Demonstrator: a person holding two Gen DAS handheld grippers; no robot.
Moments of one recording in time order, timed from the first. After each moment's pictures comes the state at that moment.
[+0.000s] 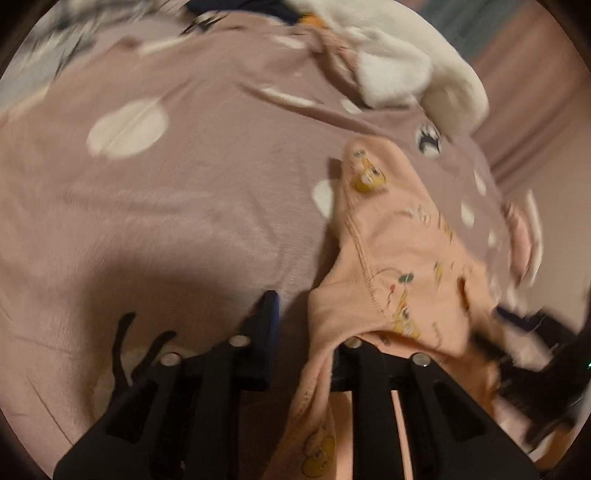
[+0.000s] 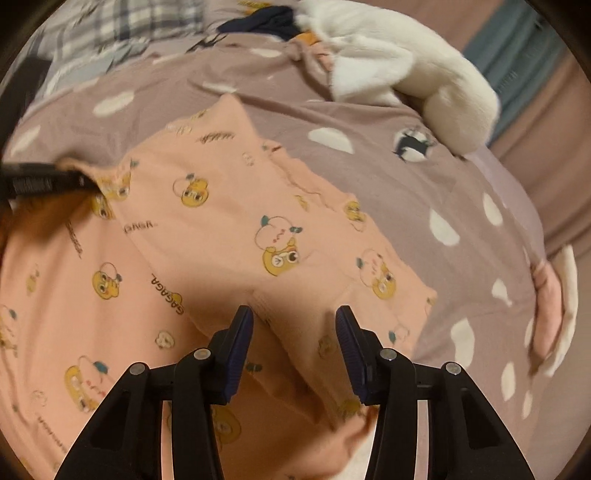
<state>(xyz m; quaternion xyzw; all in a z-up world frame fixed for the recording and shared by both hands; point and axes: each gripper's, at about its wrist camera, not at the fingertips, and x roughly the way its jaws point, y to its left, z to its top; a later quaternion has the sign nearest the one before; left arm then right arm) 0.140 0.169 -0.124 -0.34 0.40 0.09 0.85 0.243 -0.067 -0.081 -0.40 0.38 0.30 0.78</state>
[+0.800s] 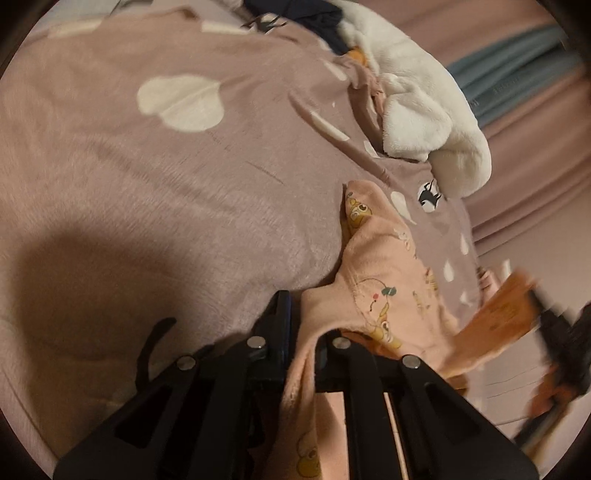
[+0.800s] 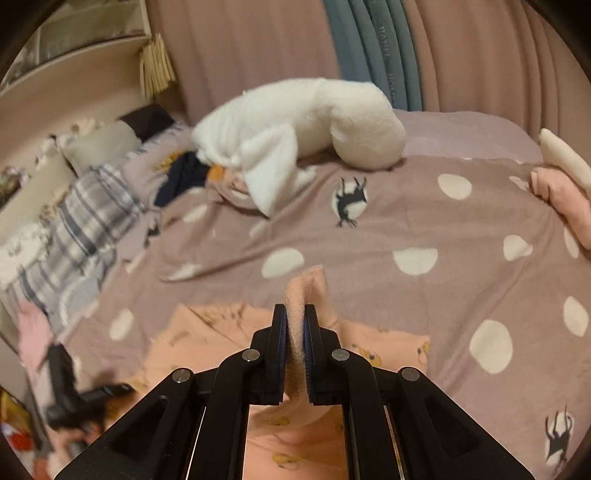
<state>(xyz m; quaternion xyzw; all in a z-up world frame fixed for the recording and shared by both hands) 0.130 0.192 -0.135 -0.42 0.33 0.10 0.84 0.309 -0.121 0.023 -0.02 0.34 0.32 0.88</state>
